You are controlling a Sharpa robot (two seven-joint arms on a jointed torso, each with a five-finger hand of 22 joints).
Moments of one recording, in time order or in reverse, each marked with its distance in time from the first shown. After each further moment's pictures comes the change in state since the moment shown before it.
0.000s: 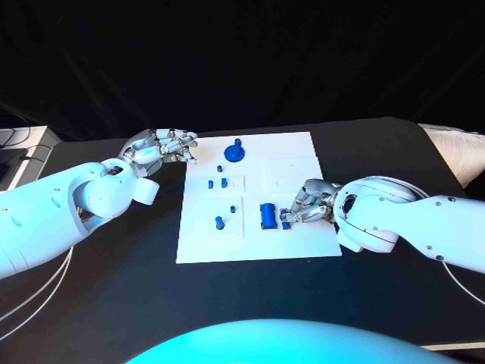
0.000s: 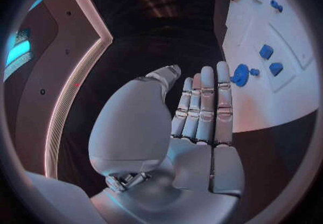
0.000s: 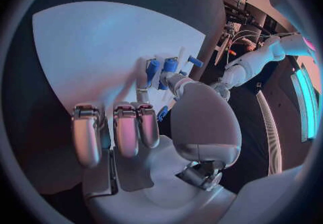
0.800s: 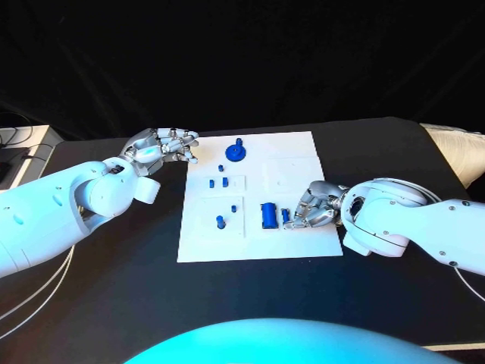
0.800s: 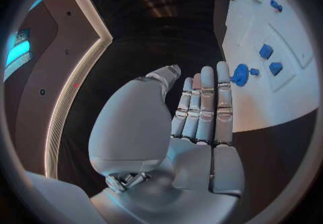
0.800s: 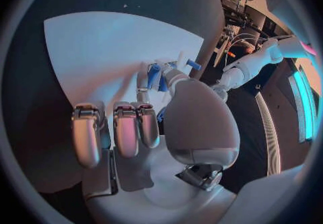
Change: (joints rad) left arm 0.000 0.000 0.000 -0.002 0.000 0.000 -0.002; left_hand 0.000 0.000 0.000 0.000 0.000 0.000 0.000 0.000 -0.001 0.000 0.000 0.000 -0.001 0.000 0.000 0.000 0.001 0.000 0.000 0.000 -0.005 -0.002; right arm -0.001 -0.044 0.000 0.043 -0.016 0.021 0.004; right_hand 0.151 0.013 -0.195 0.034 -0.252 0.000 0.000 0.019 -0.021 0.000 0.000 0.000 0.000 0.000 0.000 0.000 0.000 0.000 0.000 0.000 0.000 0.001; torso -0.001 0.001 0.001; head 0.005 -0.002
